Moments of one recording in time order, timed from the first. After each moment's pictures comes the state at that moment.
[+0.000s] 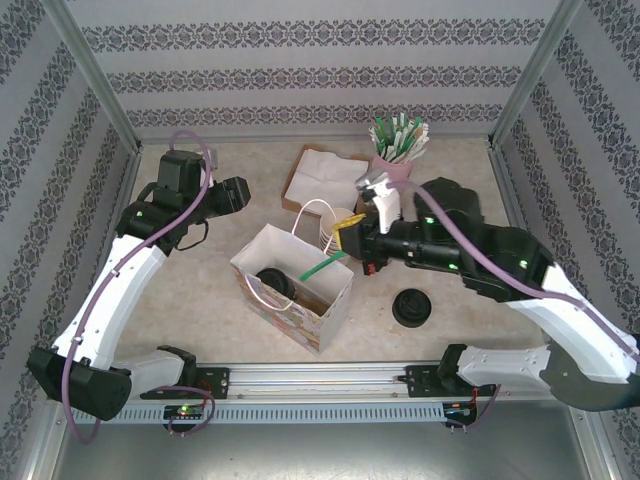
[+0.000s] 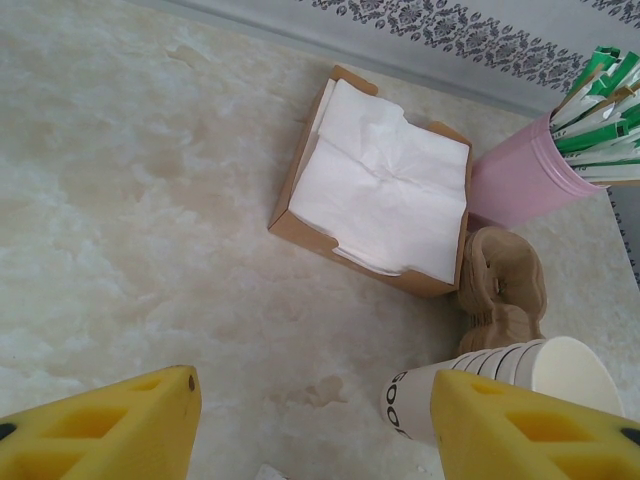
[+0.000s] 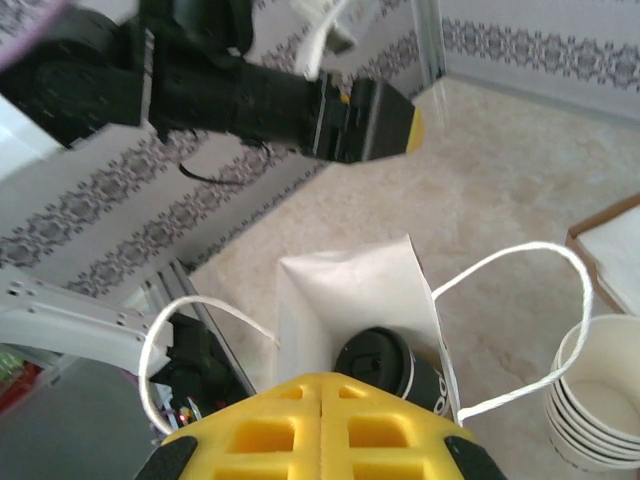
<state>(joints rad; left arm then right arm) -0.27 1.20 1.32 -0.78 0.08 -0.48 1.01 1.13 1.61 -0.90 -0.09 0.35</state>
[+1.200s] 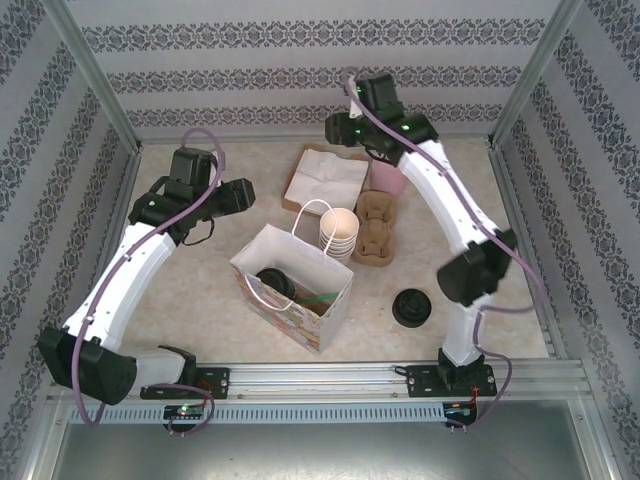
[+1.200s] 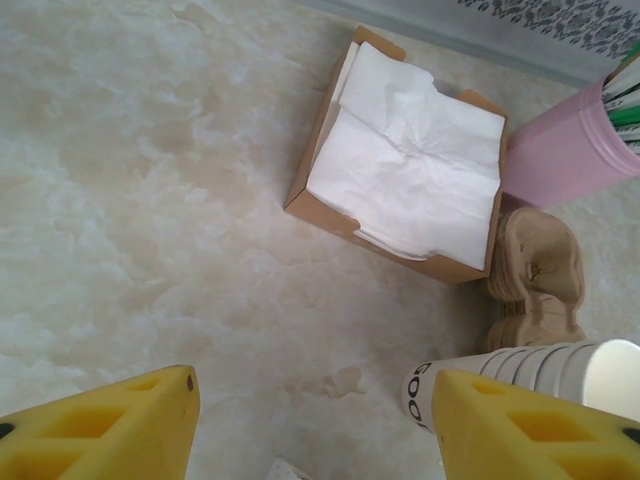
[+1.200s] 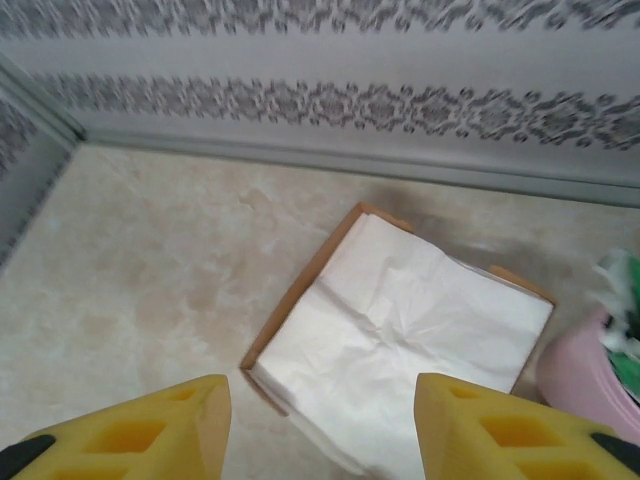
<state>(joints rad) -0.27 1.29 1.34 -0.79 0.07 -0.46 0.44 1.99 2.20 -0.85 -0.06 0.27</state>
